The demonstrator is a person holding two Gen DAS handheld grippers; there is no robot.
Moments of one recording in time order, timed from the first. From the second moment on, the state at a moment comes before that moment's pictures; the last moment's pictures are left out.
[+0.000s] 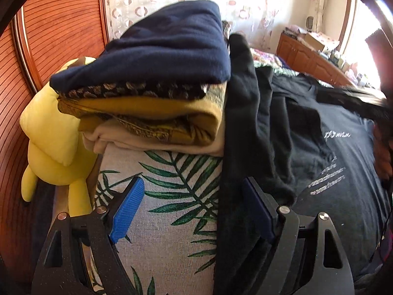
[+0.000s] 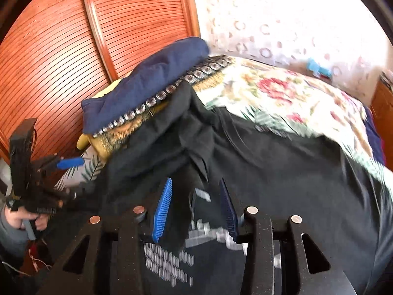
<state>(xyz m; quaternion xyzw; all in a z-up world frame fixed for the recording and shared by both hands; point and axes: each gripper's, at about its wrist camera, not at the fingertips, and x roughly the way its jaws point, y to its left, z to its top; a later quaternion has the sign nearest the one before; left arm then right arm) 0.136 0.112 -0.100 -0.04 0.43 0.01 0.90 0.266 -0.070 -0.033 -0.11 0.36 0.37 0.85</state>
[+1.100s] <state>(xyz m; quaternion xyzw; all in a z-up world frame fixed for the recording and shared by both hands) 0.145 0.082 -0.055 -0.03 0.39 0.01 0.92 0.281 -0.191 -0.044 -0.06 0.32 0.25 0.91</state>
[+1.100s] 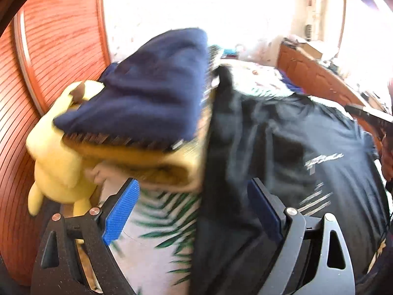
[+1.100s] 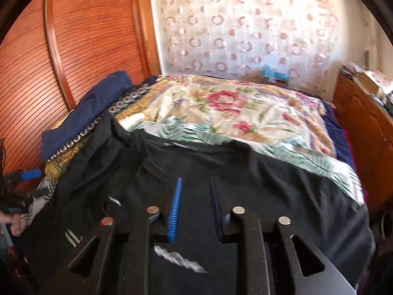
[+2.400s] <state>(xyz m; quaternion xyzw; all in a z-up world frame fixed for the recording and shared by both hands) 0.230 -0.124 -0.093 0.08 0.44 -0.15 0.88 0.260 -0.411 -0.079 0.07 0.39 0.07 0.92</state>
